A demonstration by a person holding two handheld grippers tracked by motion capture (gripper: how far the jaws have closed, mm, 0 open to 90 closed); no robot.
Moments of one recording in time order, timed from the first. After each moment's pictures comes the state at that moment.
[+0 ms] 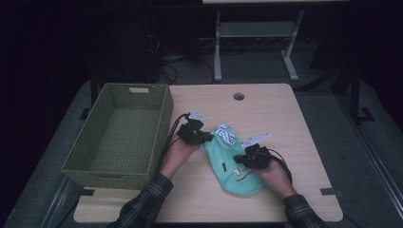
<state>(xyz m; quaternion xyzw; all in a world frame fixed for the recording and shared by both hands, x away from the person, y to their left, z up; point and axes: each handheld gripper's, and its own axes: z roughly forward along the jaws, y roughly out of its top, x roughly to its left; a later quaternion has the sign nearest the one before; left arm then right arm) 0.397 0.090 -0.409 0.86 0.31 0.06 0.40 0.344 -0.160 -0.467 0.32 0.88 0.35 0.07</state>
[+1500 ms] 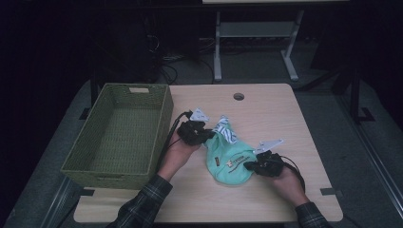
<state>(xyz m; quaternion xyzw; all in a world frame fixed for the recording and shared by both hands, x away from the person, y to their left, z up) 0.376 0.083 -0.382 0.87 0.27 0.11 0.40 0.319 -0.190 -0.466 0.33 0.88 0.35 0.06</state>
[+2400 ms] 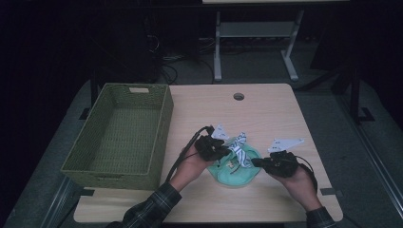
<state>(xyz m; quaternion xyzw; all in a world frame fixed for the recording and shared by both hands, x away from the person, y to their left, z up) 0.344 0.035 -0.406 0.90 0.20 0.08 0.37 0.298 -0.215 -0.428 0.32 0.85 0.40 0.08</state>
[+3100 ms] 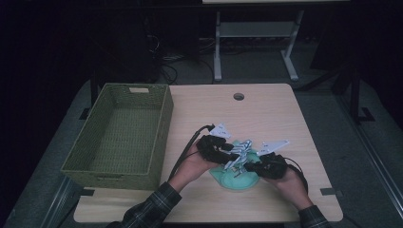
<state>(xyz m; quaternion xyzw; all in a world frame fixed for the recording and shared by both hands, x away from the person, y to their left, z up) 0.344 0.034 -0.396 0.89 0.20 0.02 0.42 0.306 -0.194 -0.451 0.32 0.87 0.38 0.05</state>
